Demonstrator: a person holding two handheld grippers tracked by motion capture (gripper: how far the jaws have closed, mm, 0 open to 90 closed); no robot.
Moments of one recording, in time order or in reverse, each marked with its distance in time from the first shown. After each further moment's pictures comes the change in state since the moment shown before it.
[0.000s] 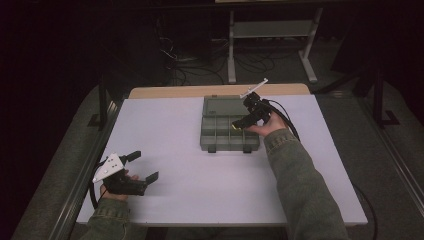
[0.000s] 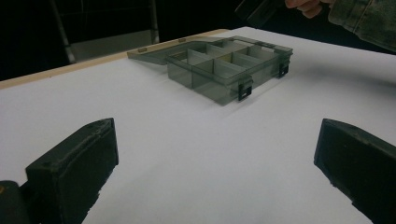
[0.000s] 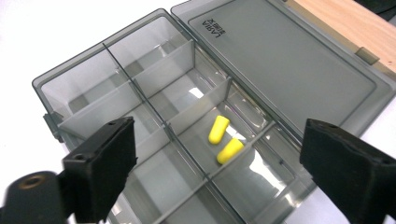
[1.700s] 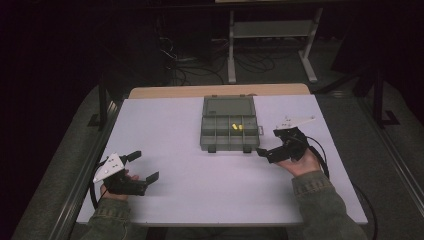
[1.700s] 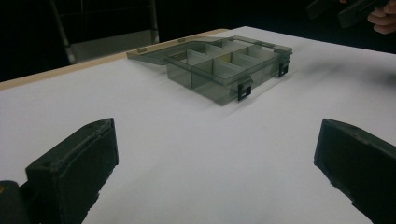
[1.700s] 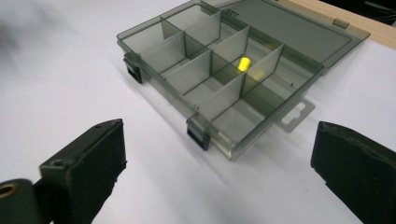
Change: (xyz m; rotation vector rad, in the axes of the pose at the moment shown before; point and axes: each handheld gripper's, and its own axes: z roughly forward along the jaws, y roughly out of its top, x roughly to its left) left arm -0.001 0.001 0.001 0.002 0.000 0.005; right arm 0.039 -0.117 -0.074 -0.236 0.004 0.055
